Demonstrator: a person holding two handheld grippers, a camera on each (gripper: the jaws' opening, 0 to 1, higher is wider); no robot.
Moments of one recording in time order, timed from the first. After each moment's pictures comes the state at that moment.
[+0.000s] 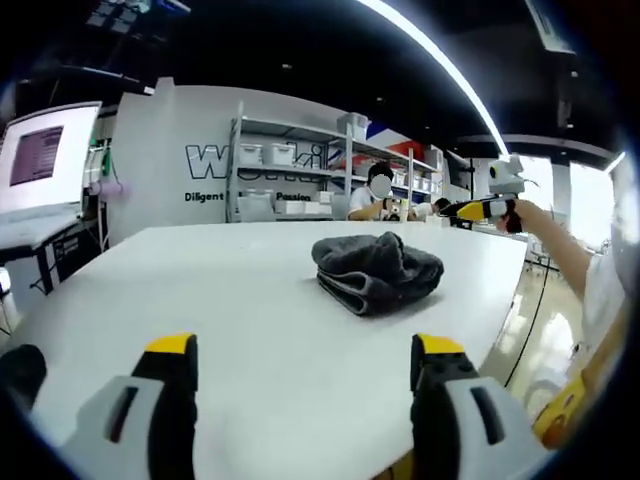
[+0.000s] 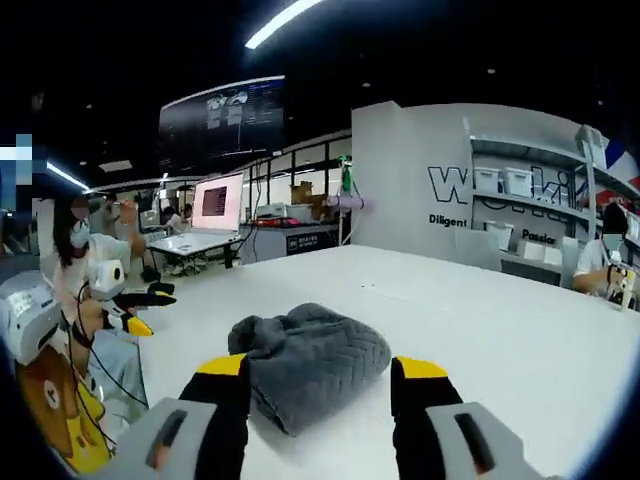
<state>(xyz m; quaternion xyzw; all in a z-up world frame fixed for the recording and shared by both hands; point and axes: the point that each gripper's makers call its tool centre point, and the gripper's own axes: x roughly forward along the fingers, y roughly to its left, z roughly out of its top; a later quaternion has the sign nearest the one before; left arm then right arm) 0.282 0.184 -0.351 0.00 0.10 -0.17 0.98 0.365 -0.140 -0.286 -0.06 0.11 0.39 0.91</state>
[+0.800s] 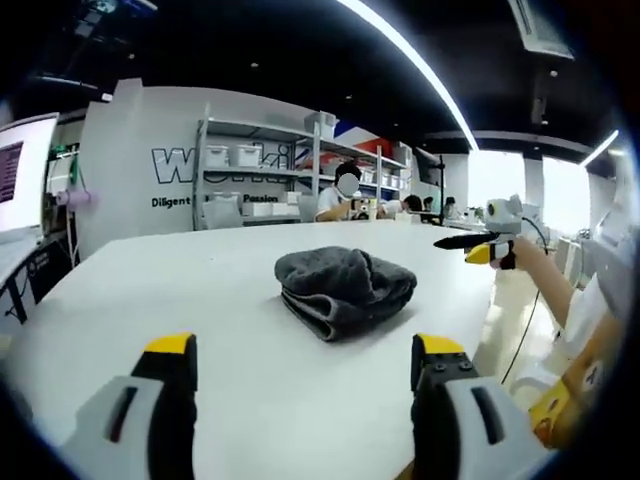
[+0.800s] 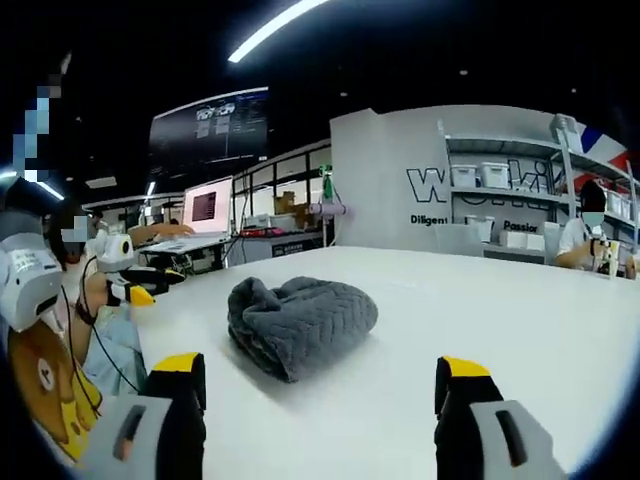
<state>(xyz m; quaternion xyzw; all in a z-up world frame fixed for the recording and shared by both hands) 0.303 0.151 -0.326 0.02 0.10 -0.25 0.96 0.341 -0.175 -0.324 -0.02 0.10 0.36 0.93</state>
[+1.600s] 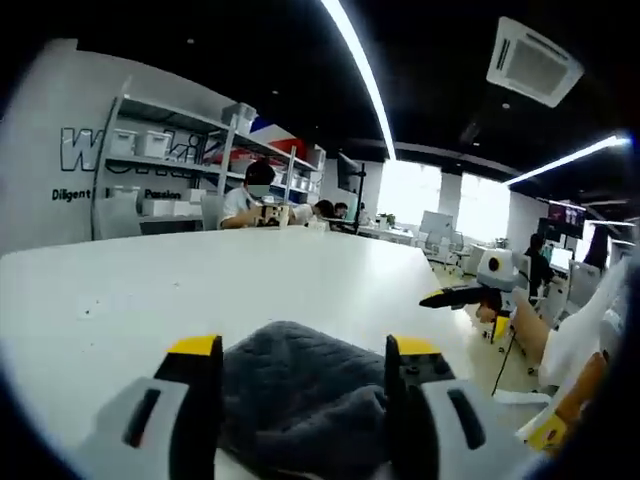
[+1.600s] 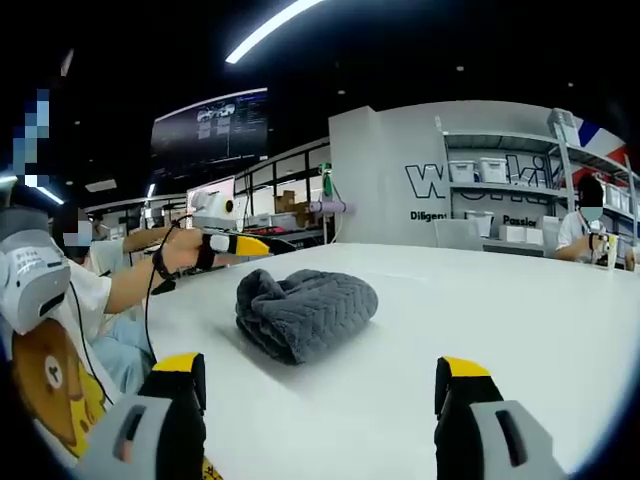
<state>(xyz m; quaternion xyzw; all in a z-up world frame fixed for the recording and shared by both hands) 0.458 0.004 -0.278 0.00 0.08 -0.48 0.87 0.319 -0.185 -0.325 -0.01 0.11 0.36 0.93</state>
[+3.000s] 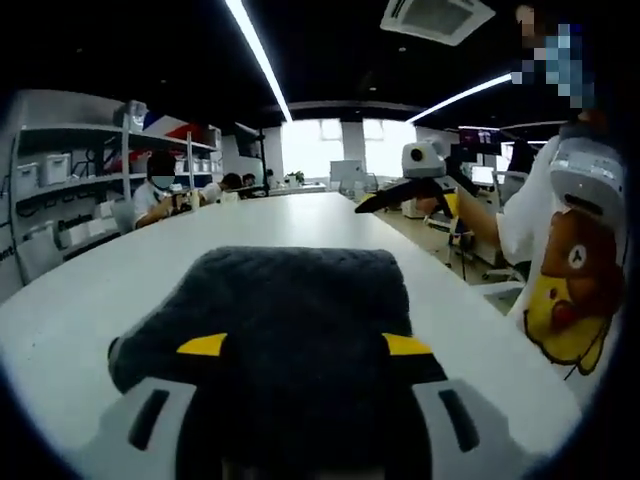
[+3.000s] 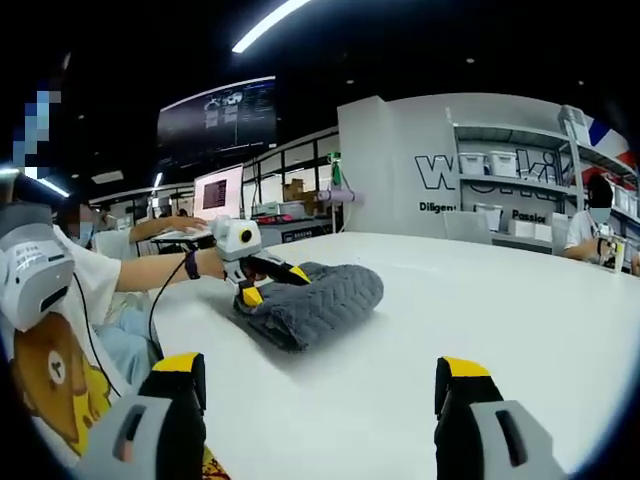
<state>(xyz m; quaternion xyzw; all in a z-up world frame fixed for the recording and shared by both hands) 0.429 0.006 -0.373 0.12 0.09 -0.63 0.76 0.317 -0.172 -0.334 -0.03 0.13 0.38 0.92</state>
